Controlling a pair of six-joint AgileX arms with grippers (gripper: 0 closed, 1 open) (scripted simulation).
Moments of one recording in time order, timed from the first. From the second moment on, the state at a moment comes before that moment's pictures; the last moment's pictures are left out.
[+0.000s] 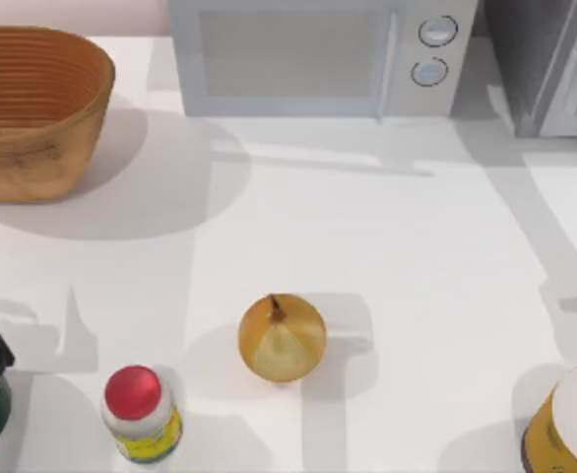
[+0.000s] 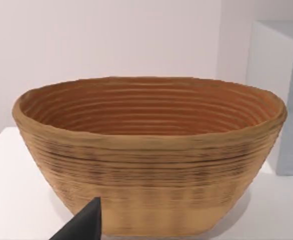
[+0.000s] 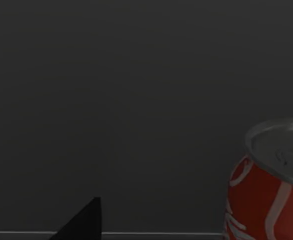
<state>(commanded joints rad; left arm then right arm) 0.00 0.00 0.00 0.00 0.00 0.00 0.27 1.85 2.15 -0.29 0.29 0.01</state>
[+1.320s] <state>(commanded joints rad) 0.00 0.00 0.00 0.00 0.00 0.00 0.27 1.85 2.15 -0.29 0.29 0.01</state>
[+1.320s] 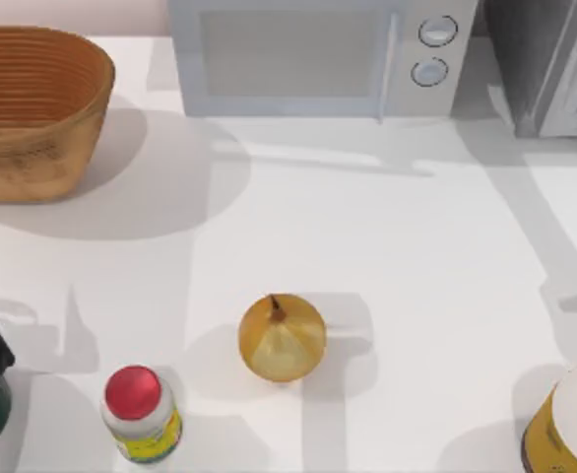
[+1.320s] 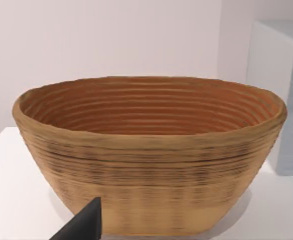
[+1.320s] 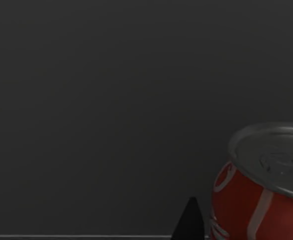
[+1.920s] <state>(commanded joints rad) 0.00 0.00 0.00 0.00 0.00 0.00 0.40 1.55 2.05 -0.45 0.44 0.01</state>
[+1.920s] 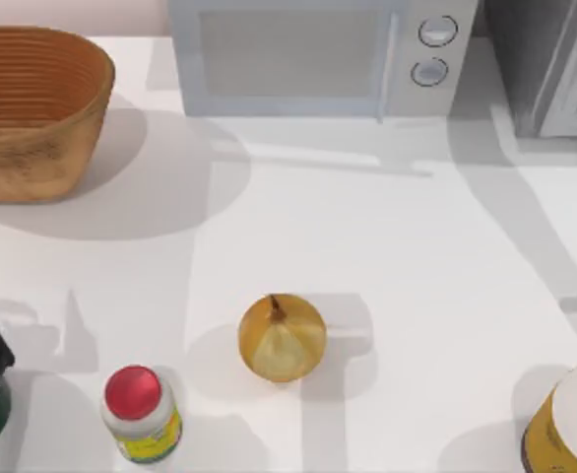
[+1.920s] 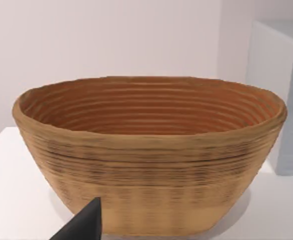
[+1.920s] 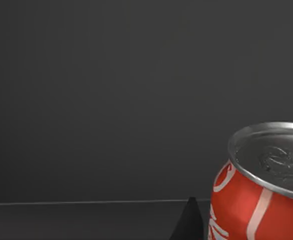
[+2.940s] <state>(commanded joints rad) 0.00 0.00 0.00 0.00 0.00 0.00 0.41 1.16 1.67 -0.47 0.44 0.01</state>
